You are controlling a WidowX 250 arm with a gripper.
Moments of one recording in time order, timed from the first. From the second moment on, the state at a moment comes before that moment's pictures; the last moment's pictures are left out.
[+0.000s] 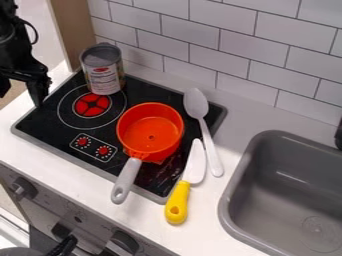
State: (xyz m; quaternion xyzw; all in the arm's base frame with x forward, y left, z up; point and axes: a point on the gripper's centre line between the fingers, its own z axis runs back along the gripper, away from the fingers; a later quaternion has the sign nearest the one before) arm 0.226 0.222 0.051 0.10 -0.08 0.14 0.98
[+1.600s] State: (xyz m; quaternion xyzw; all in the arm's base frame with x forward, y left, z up) arm 0.345 0.158 0.085 0.05 -0.27 -0.14 0.95
